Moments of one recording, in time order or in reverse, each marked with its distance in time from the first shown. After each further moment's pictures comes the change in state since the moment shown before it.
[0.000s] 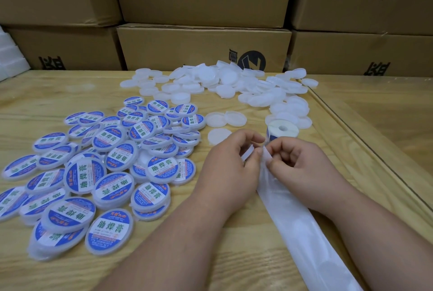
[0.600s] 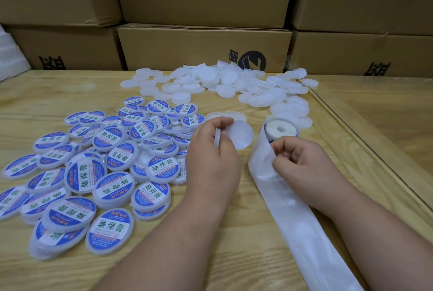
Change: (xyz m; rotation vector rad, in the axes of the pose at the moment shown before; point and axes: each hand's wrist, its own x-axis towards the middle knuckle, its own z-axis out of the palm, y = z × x) left_hand 0.006 -0.004 -0.005 -0.132 0.386 -0.073; right_hand -0.001 -0.002 -0.002 -0.001 0.033 0.074
